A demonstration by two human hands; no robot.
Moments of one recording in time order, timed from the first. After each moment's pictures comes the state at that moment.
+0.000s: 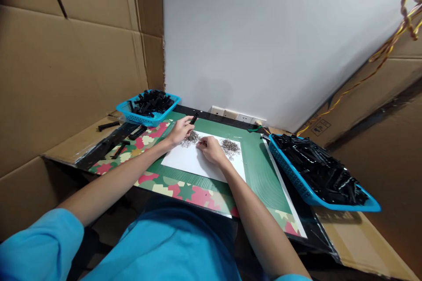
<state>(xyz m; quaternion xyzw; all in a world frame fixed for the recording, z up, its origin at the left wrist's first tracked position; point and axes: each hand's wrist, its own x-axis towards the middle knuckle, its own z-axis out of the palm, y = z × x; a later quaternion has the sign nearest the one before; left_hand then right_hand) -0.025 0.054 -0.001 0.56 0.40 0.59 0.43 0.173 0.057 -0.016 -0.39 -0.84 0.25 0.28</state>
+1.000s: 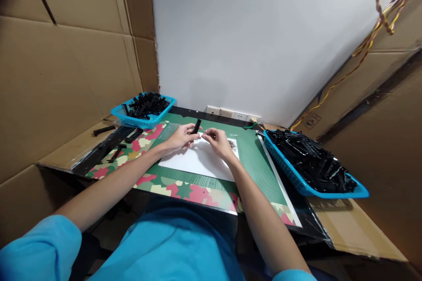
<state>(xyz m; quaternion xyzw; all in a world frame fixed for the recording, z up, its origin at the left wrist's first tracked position) -0.013 0.033 0.000 0.62 0.36 0.48 0.51 0.208 0.062 0.001 -0.35 -0.78 0.32 0.41</state>
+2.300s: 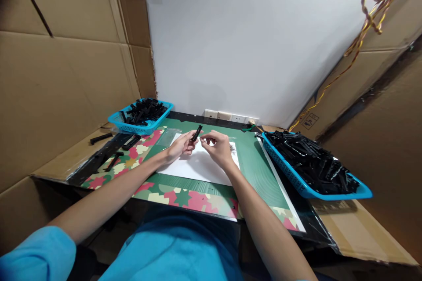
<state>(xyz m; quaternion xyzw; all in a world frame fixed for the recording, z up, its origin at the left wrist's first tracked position) -0.001 0.027 0.000 0.53 0.29 0.47 0.65 0.206 0.037 0.018 -0.35 -0.78 0.20 0.48</state>
